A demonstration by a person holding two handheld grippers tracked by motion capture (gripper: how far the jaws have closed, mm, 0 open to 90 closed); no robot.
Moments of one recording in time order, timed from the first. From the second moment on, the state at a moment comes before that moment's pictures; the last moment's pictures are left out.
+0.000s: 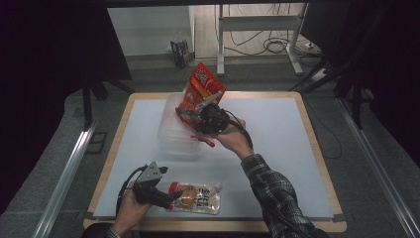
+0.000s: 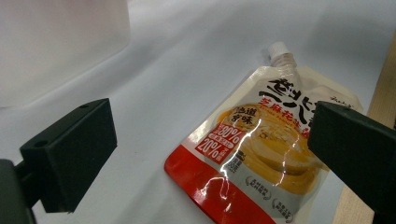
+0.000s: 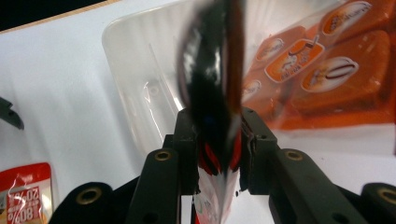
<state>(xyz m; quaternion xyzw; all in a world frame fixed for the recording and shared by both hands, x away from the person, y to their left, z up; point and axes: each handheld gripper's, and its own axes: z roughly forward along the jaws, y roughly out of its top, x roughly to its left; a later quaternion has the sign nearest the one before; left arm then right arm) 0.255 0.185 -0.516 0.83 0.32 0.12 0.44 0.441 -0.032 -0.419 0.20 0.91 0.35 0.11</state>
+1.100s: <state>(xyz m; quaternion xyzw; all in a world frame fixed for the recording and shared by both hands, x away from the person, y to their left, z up) 0.255 0.189 -0.514 0.83 0.32 0.13 0.43 0.450 -0.042 -0.427 0.21 0.91 0.34 0.09</state>
